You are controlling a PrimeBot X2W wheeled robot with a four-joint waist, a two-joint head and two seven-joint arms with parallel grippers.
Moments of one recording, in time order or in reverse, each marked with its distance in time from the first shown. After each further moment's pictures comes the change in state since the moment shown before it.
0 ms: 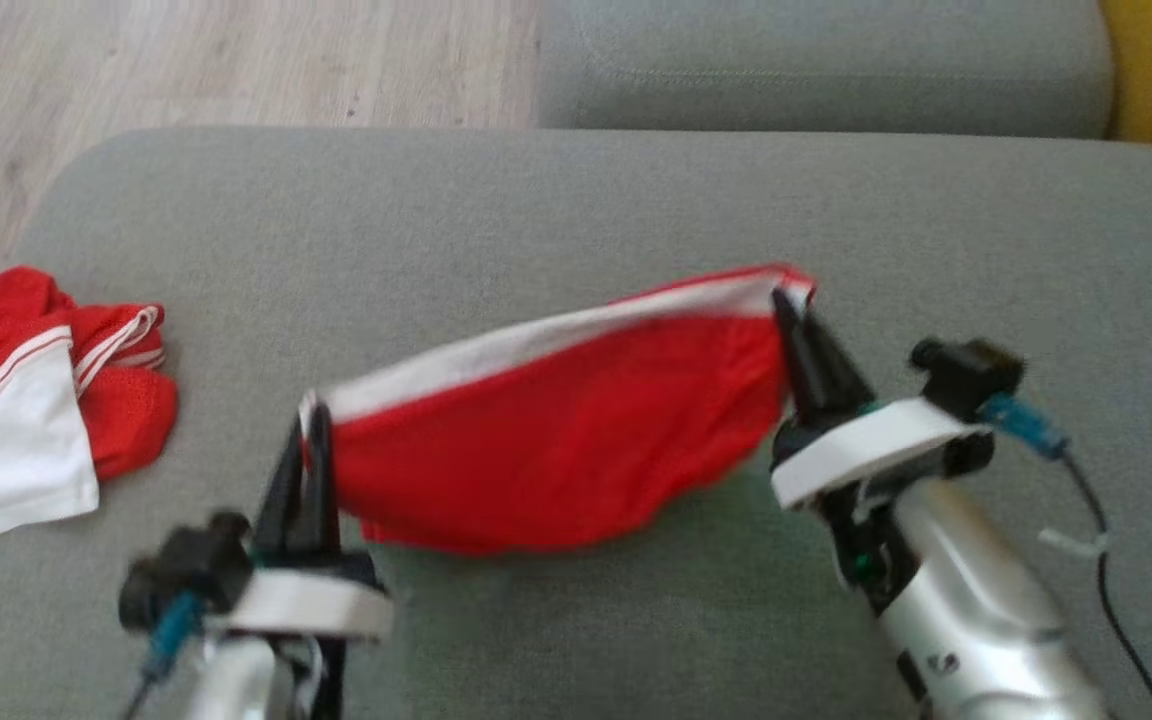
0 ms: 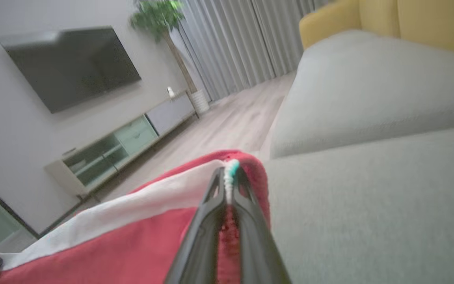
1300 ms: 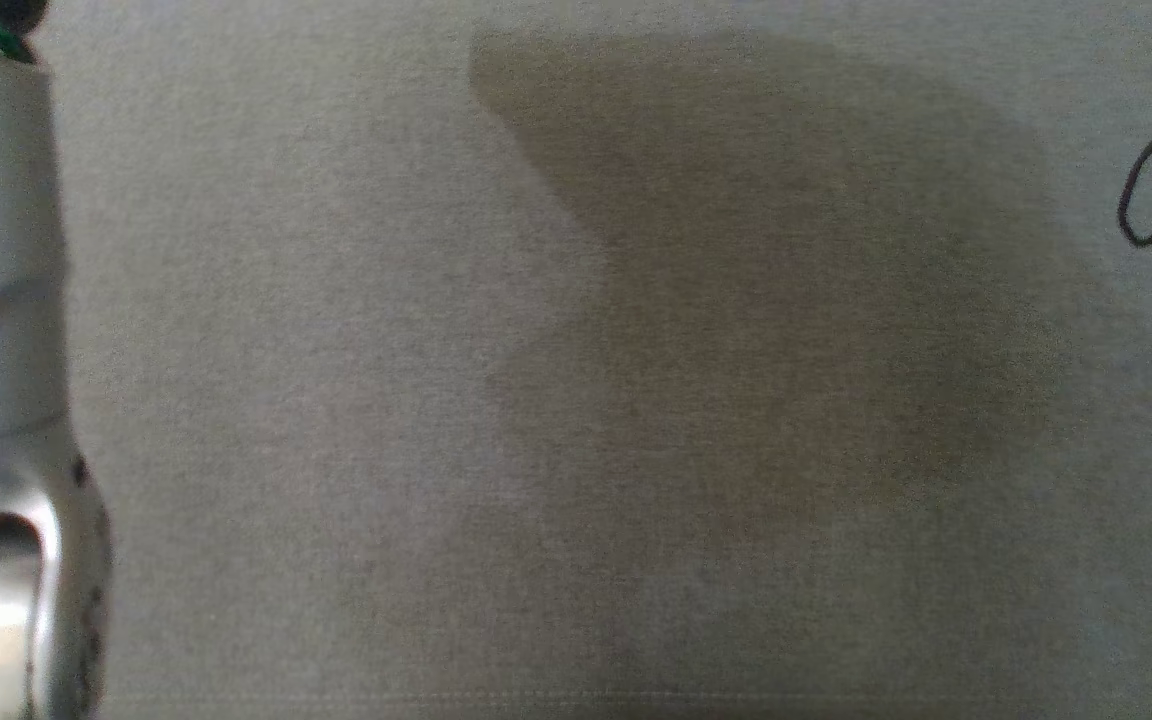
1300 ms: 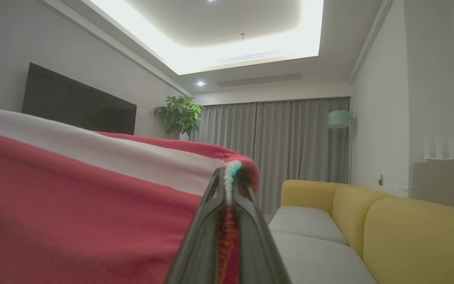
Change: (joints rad) left arm -1.082 0.160 0.005 -0.010 0.053 0.016 -0.003; right arm -0.898 -0.151 -0.086 -0.003 -0.253 0.000 -0.002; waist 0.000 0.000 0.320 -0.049
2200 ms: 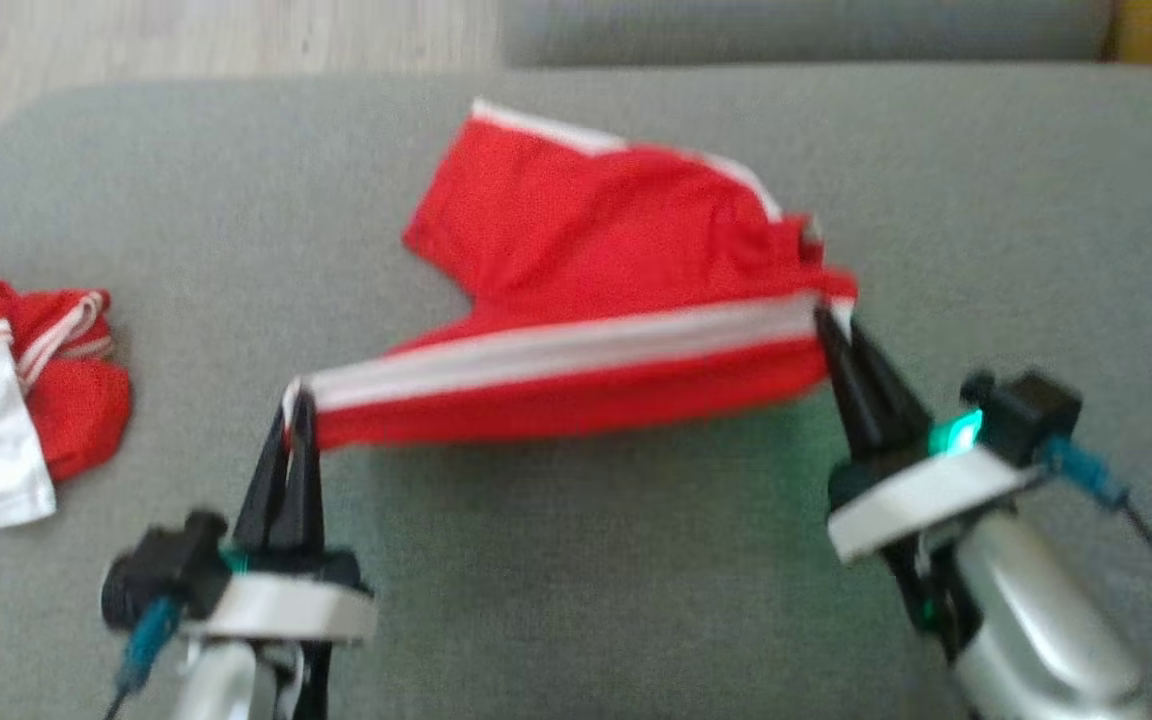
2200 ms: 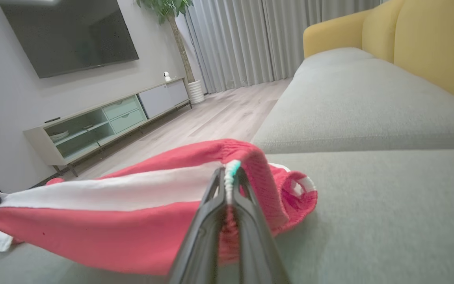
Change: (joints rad) left arm 1.035 -0.160 0.042 -0.019 -0.030 -0.066 0.000; right arm 0.977 0.013 0.087 -0.224 0.132 0.000 0.001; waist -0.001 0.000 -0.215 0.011
